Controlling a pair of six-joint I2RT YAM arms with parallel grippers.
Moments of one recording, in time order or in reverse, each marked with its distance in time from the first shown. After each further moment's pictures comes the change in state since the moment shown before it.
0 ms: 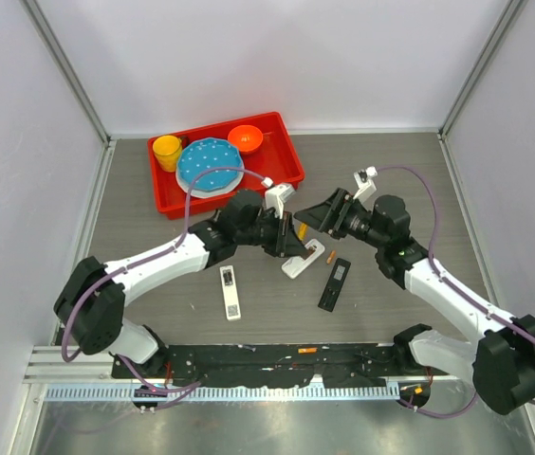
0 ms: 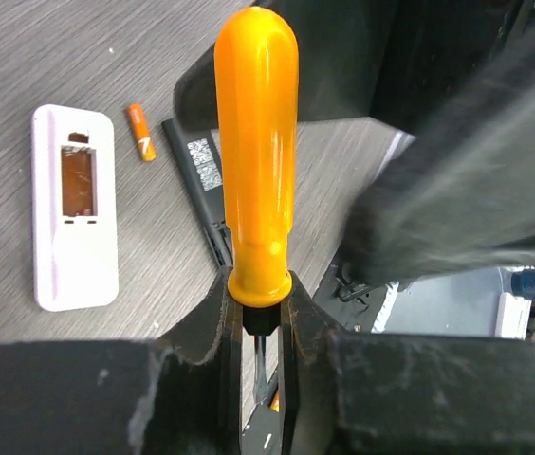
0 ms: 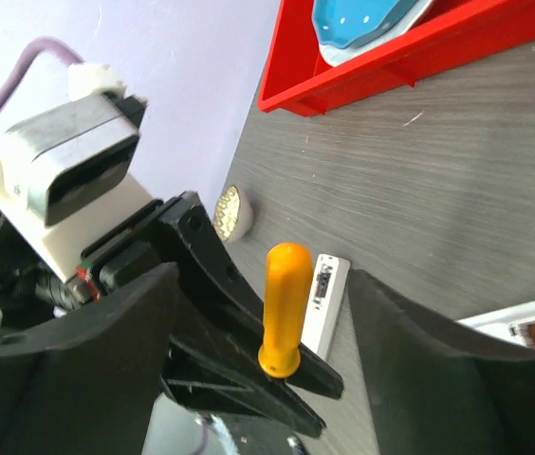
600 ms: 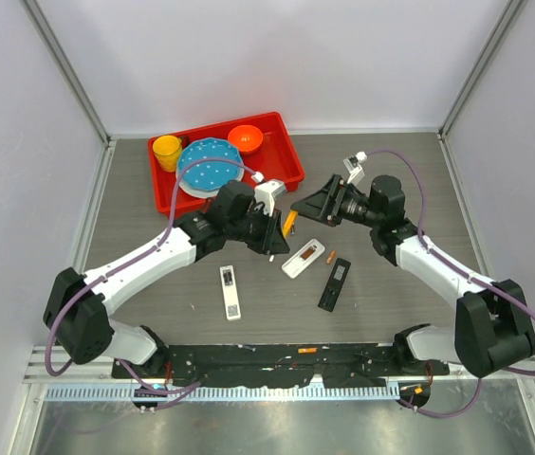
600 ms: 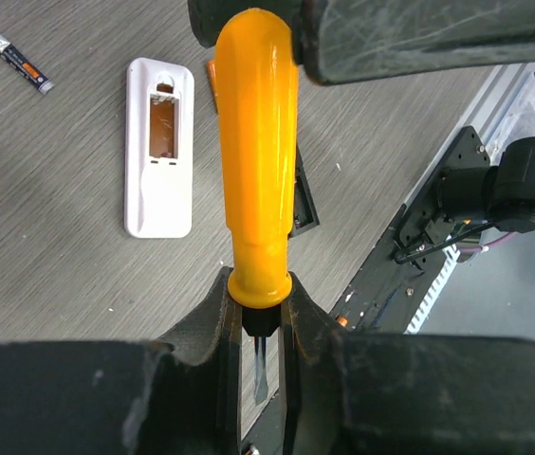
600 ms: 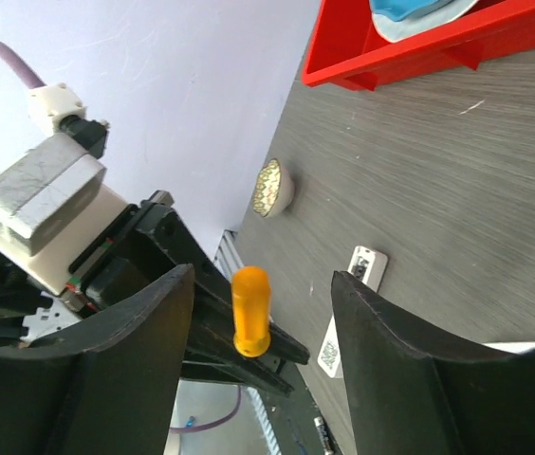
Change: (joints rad) left arm 0.043 -0.073 0.110 -0.356 -0.080 0.167; right arm -0.080 0.204 0.128 0.071 -0.262 0.034
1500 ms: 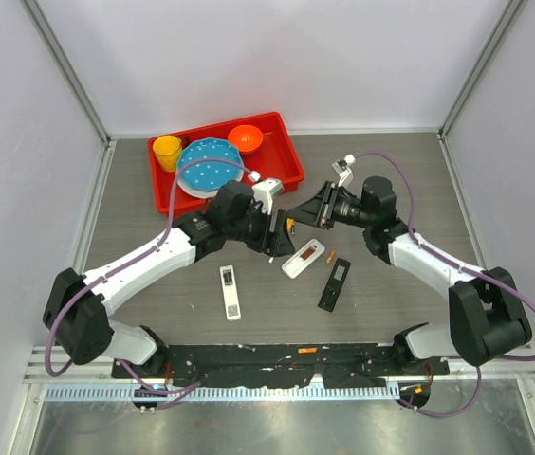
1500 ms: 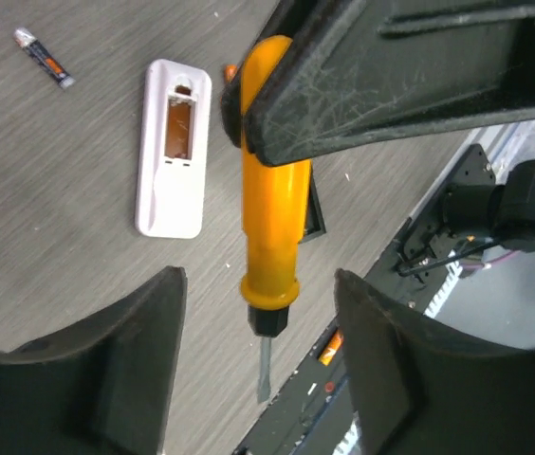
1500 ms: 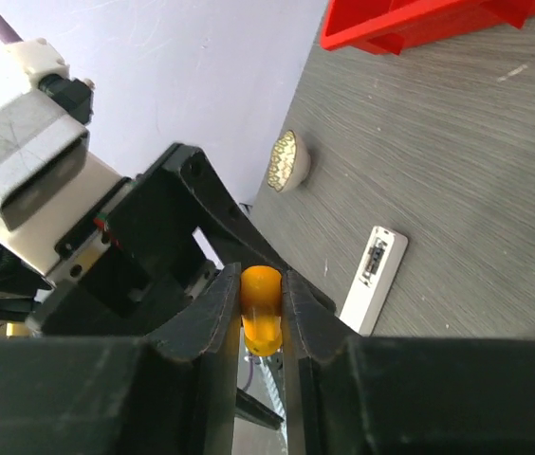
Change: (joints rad) left arm 0.003 0.005 0.008 -0.010 -0.034 -0.019; right arm 0.034 0.073 -0.001 0.096 -0.079 0.053
